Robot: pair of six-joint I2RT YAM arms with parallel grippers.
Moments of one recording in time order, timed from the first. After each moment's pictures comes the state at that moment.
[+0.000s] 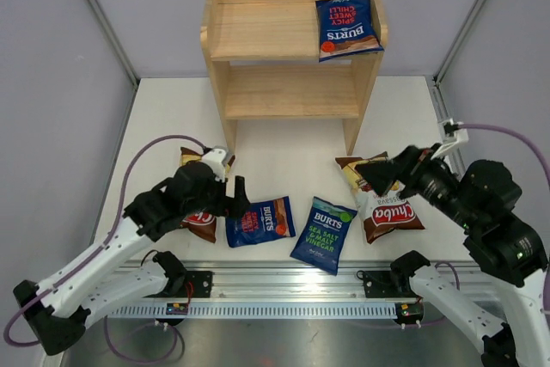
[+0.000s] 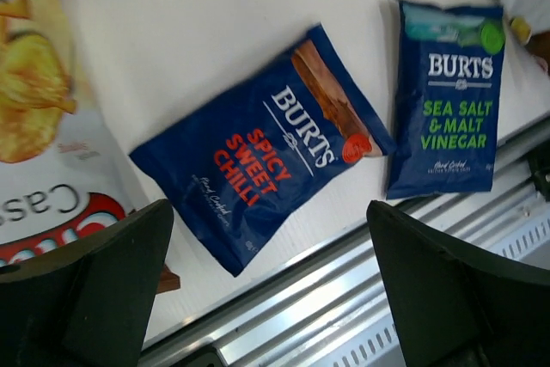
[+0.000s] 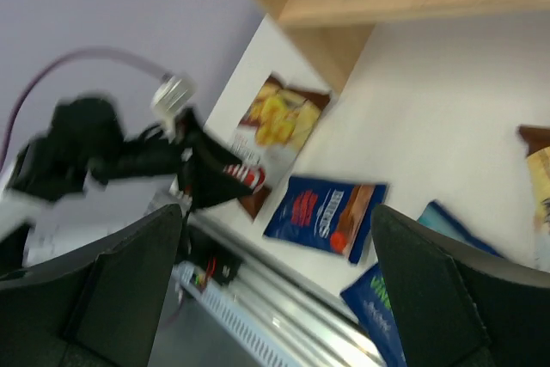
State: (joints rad) left arm -0.75 0.77 0.81 -0.74 -0.06 -0.44; right arm 0.49 0.65 1.29 -0.77 -0.12 0.62
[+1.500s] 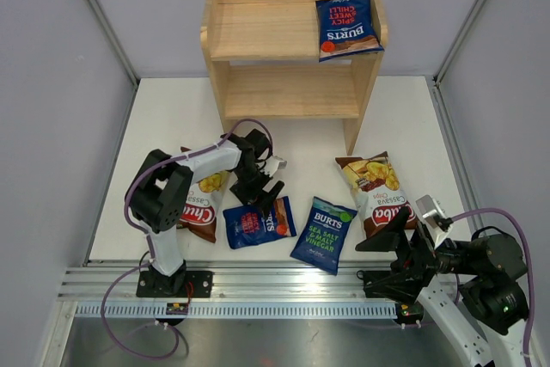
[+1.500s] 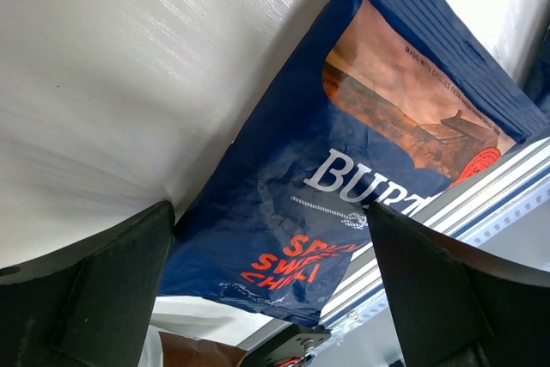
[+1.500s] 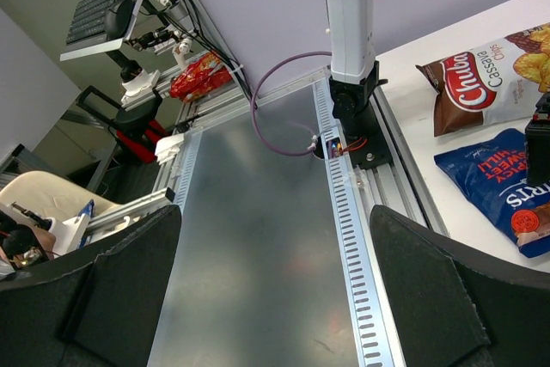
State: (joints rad) left arm -0.61 1.84 1.20 -0.87 0.38 0.08; right arm 0.49 0.11 0.81 -0.49 -1.01 0.61
